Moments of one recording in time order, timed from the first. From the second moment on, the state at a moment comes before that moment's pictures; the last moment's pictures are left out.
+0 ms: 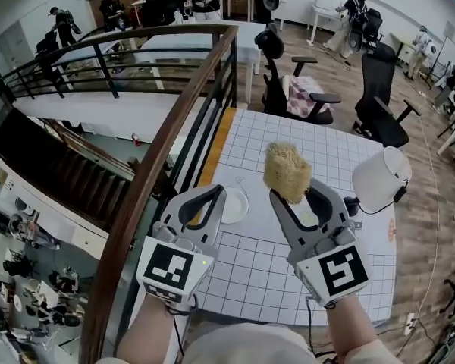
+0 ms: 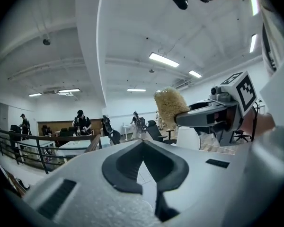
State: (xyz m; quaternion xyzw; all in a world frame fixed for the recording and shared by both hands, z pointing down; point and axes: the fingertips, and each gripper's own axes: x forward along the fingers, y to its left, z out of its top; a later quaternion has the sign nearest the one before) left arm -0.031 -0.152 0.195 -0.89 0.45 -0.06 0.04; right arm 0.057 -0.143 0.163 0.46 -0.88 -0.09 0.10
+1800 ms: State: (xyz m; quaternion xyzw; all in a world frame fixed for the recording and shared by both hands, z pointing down) left arm -0.027 -0.076 0.234 -0.89 0.44 -0.09 0.02; right arm 0.076 -0.093 0.194 0.48 -0.88 -0.06 0.05
